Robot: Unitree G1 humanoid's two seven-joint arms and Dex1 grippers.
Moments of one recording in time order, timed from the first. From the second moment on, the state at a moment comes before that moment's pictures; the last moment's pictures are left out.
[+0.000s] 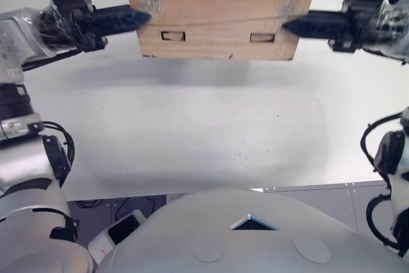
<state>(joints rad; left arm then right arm) -0.64 0.76 0.18 0.26 -0.76 1.30 -1.26 -0.73 -0.66 -0.14 0.19 0.71 1.39 1.17</state>
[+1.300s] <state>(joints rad) -0.57 0.25 0.41 0.92 -0.31 -0.27 -0.20 -0.49 -0.08 -0.49 0.59 0.38 -0.01 0.52</state>
